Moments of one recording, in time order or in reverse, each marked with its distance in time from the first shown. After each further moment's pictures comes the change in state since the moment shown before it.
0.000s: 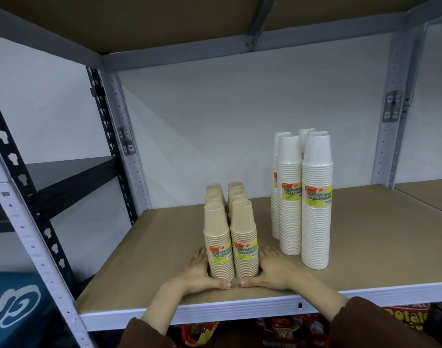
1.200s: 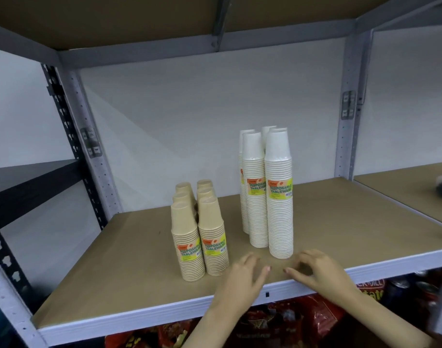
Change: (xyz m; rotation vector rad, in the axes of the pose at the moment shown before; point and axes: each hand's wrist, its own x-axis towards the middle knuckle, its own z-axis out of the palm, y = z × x) left_hand -0.025 0.141 0.068 0.012 0.358 0.322; right_hand -0.099 0.097 0.010 -0.023 0.615 0.116
